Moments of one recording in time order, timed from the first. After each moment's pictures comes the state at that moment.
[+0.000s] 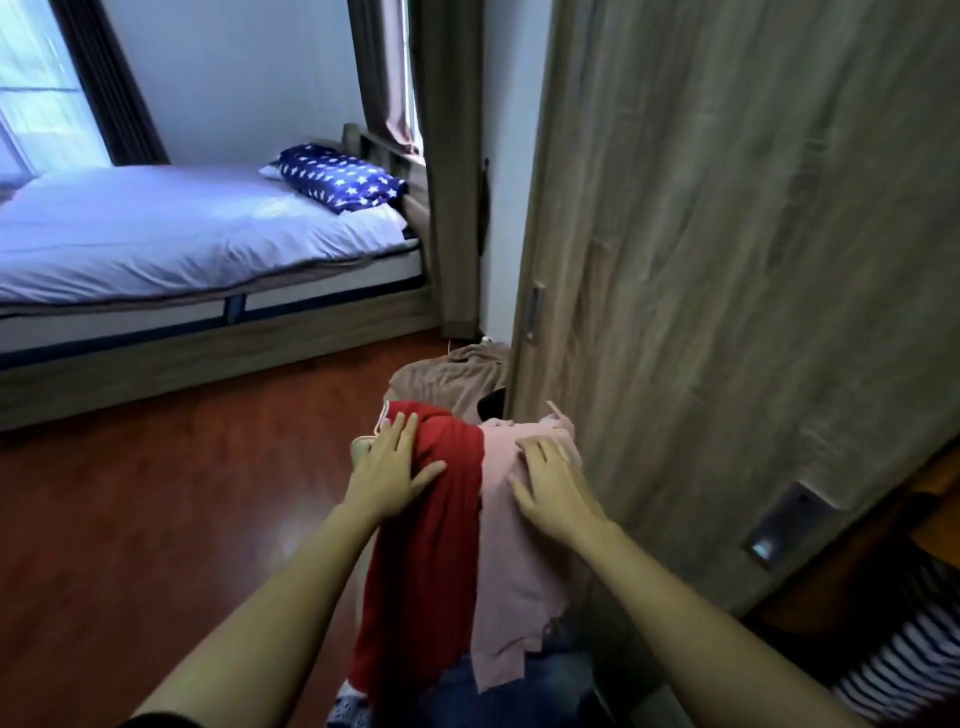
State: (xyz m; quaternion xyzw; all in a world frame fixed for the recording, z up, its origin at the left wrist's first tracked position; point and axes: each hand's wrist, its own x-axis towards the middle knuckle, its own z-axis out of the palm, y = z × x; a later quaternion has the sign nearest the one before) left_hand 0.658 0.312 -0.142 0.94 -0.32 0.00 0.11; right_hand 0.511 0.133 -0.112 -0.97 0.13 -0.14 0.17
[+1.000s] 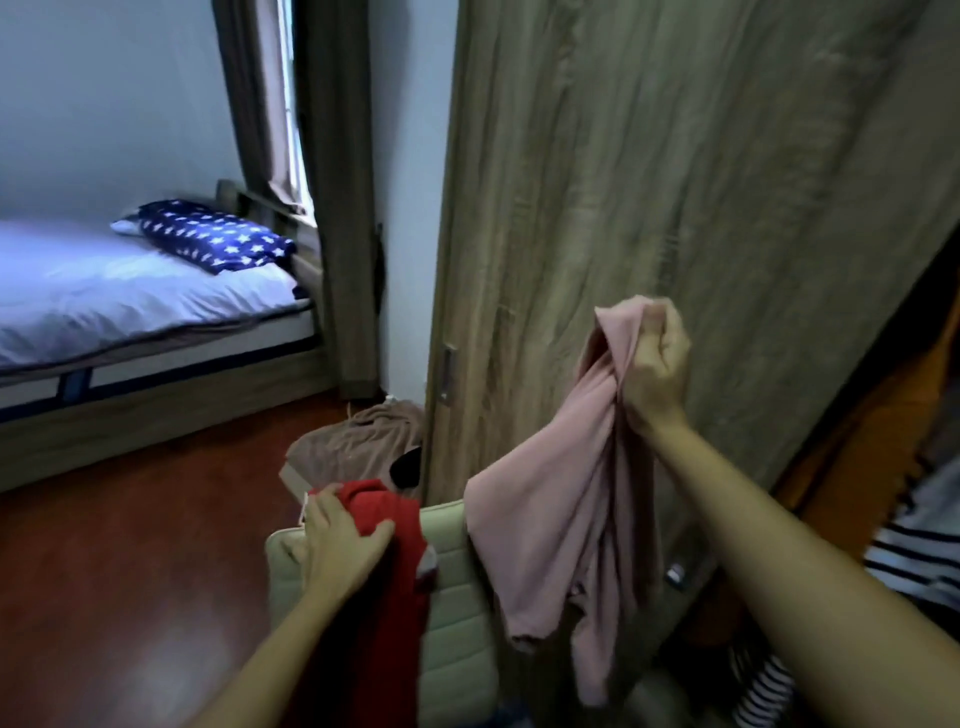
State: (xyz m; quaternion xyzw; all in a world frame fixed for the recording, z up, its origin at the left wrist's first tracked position) left_hand 0.652 0.288 -0.123 0.91 -0.21 -0.02 0.37; right_hand 0.494 0.067 0.083 -0.69 0.17 -0.62 0.34
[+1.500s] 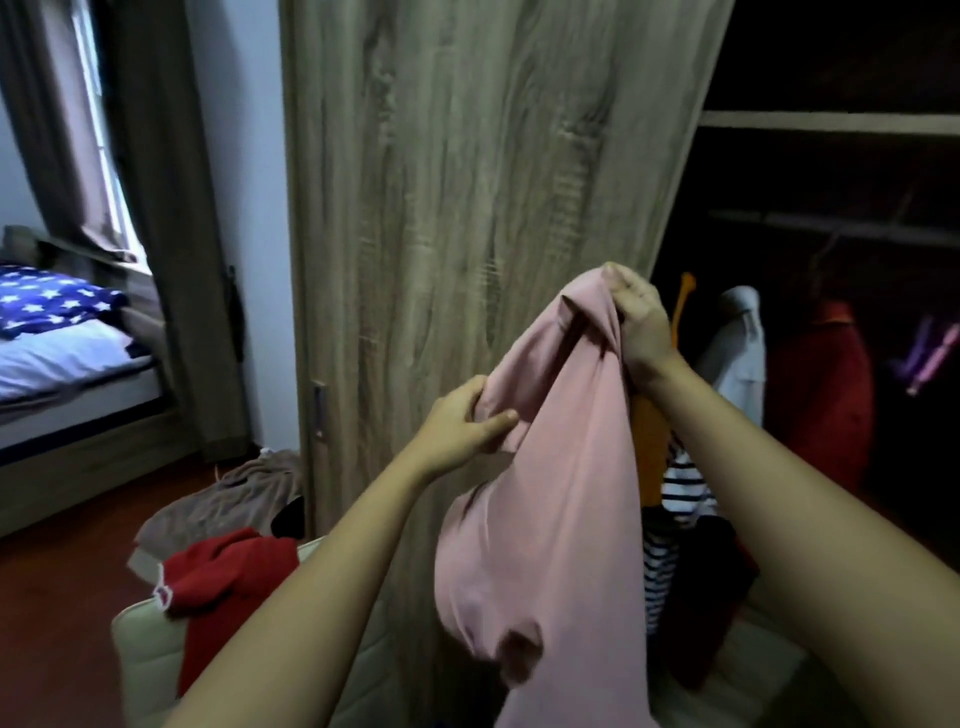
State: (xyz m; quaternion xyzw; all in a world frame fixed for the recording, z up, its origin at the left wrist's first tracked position) left_hand 0.513 0.153 0.062 0.60 -0.59 -0.17 0.52; right_hand 0.350 0.060 0.174 -0.71 0.15 -0.55 0.41
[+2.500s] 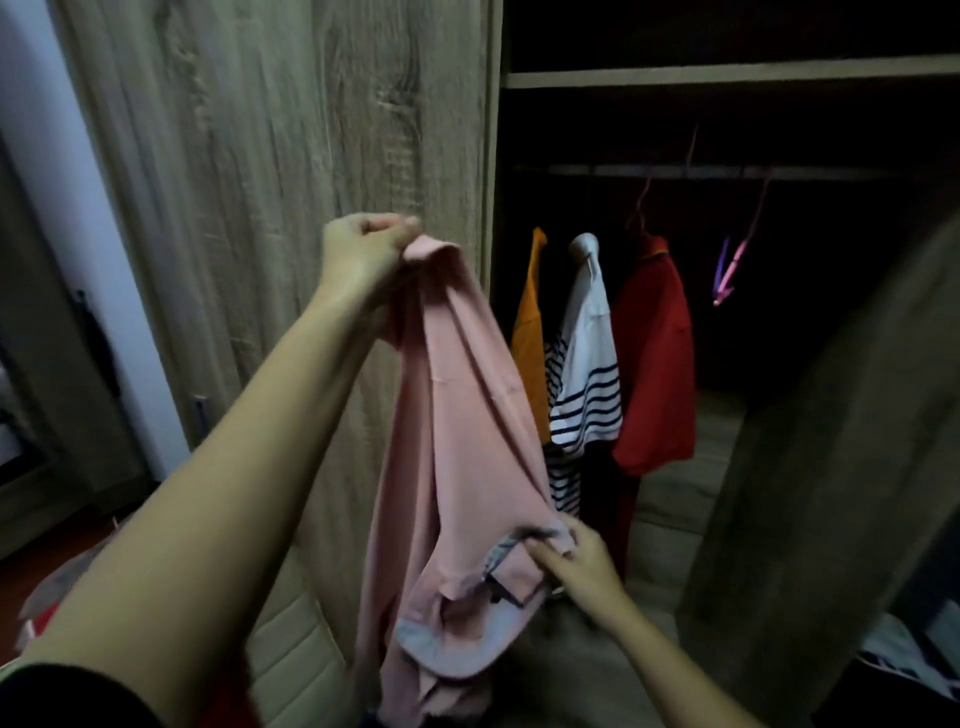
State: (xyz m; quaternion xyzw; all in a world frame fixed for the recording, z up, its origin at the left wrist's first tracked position) left_hand 0.416 0.151 0.200 0.48 -0.43 -0.22 0.73; right_hand 0.195 0.137 -0.083 -0.68 0.44 -0.43 0.40
